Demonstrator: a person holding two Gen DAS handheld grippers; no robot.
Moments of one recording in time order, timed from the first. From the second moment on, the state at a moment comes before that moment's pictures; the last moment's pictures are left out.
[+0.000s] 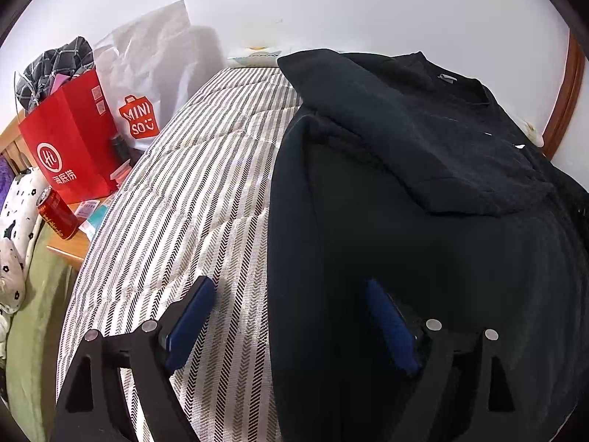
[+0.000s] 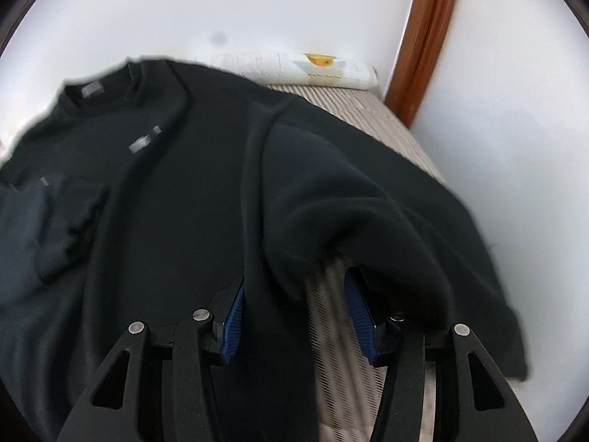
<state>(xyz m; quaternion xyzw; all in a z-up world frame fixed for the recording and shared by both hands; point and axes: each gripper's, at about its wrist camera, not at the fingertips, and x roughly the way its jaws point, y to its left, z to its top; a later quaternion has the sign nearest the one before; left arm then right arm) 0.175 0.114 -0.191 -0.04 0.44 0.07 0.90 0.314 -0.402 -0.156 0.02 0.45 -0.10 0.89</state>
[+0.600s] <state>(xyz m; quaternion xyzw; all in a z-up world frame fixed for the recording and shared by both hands) 0.176 0.117 -0.193 -0.04 0.44 0.08 0.89 0.365 -0.424 -0.165 0.07 0.41 -0.14 0.90</state>
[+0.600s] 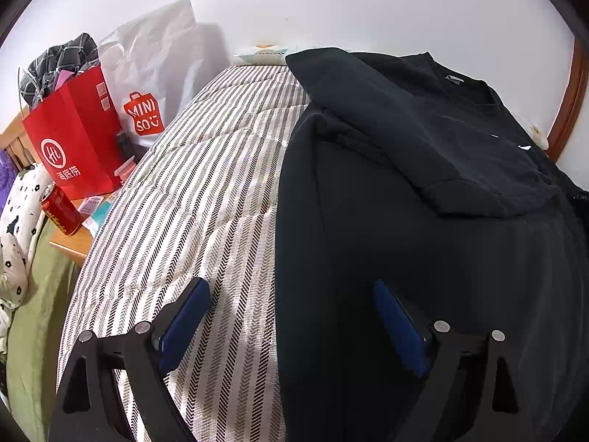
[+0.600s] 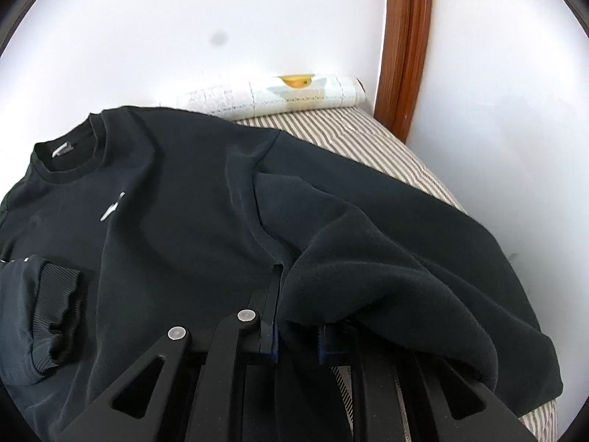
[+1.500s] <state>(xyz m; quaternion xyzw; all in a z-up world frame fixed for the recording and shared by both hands) 0.228 0.089 -0.184 0.01 0.44 0.07 0.89 0.447 -0.398 -0.123 -0.05 0.43 -0.09 0.90</state>
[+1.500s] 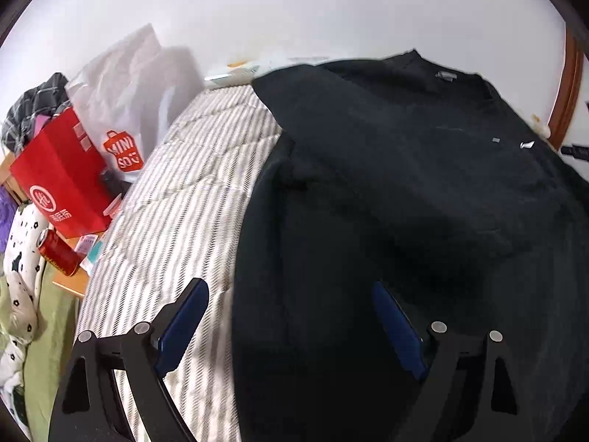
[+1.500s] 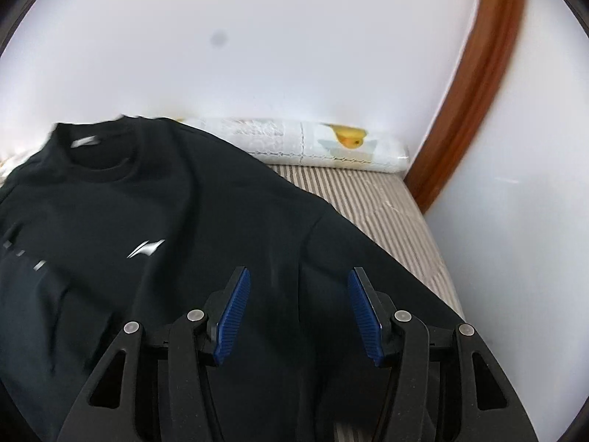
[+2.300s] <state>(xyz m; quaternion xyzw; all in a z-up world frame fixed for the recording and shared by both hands) 0.231 0.103 -0.192 -0.03 0.45 0.06 0.89 0.496 -0.408 -0.150 0.01 0.44 -0.14 0.89</state>
